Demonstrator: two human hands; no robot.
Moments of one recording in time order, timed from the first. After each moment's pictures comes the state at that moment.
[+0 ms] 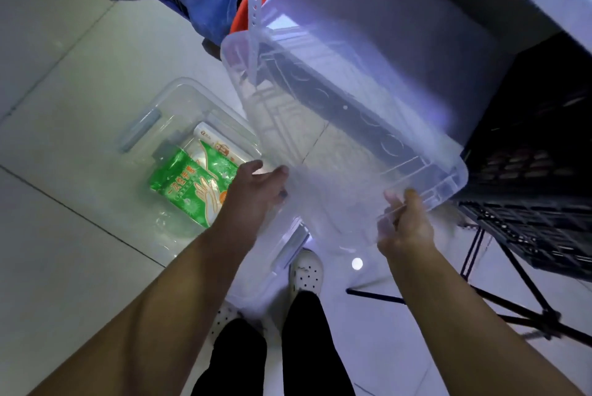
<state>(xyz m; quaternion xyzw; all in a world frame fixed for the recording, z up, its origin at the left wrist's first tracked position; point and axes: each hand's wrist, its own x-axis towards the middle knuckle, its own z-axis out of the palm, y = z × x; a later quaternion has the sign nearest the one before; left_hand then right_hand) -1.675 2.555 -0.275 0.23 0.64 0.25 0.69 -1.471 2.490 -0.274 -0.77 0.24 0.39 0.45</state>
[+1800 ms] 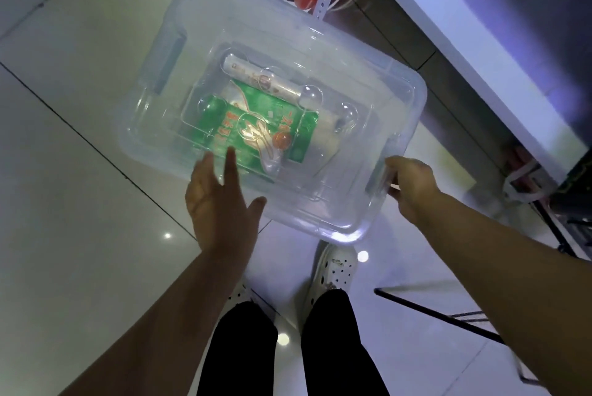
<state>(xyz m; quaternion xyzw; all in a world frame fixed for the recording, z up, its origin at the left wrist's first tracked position) -1.782 2.476 -0.422 0.59 0.78 0.03 0.23 -1.523 2.532 -0.426 -0.83 -0.10 0.49 0.24</state>
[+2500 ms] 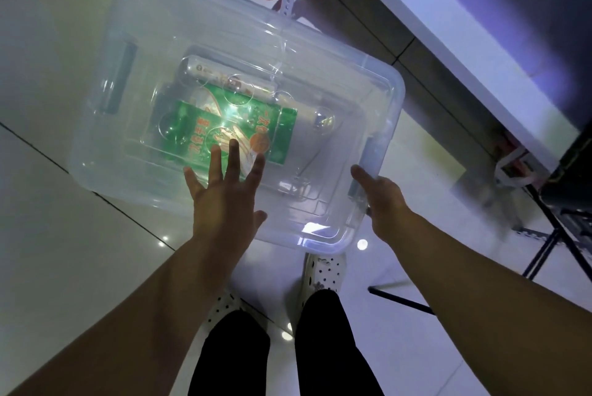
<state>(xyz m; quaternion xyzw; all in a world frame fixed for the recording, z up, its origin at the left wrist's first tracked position) -1.749 2.511 -0.456 0.75 0.60 -0.18 0.20 -1.511 2.511 -0.463 -0.83 -0.05 0.52 0.19</state>
